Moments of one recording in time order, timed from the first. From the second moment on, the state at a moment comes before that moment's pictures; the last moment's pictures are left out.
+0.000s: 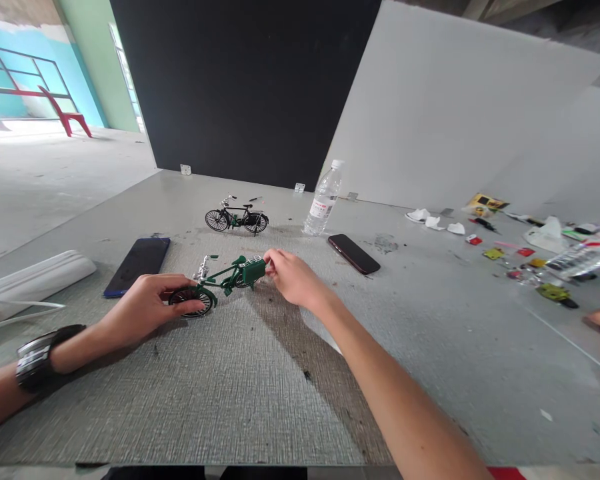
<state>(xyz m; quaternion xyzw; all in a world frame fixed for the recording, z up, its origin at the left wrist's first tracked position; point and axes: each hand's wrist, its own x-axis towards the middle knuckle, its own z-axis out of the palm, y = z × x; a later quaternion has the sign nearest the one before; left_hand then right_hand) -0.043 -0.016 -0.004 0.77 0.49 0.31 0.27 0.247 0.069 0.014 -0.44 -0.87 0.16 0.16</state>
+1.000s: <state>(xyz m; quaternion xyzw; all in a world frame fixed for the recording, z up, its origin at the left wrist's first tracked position) -0.042 -0.018 -0.001 0.75 0.49 0.33 0.30 0.185 0.010 -0.015 -0.19 -0.93 -0.21 0.25</state>
